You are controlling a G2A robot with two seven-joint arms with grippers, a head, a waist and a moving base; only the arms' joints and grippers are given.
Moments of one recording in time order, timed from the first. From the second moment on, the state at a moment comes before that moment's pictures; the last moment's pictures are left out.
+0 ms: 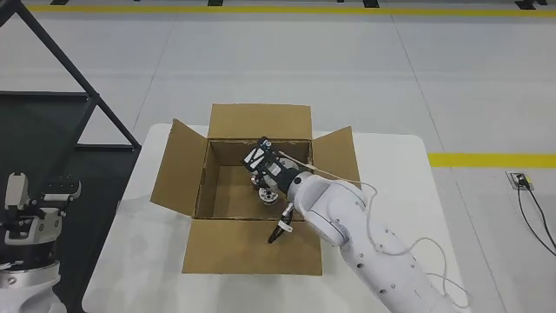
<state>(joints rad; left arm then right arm) 1.50 -1.20 -2.00 -1.89 -0.37 -0.38 -0.22 -0.59 -1.45 0.84 -1.39 -1.24 -0.19 0.52</state>
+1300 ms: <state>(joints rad) 1.50 -1.20 -2.00 -1.89 -0.37 -0.38 -0.22 -0.36 -1.65 0.59 -0.84 -1.10 -0.30 0.40</state>
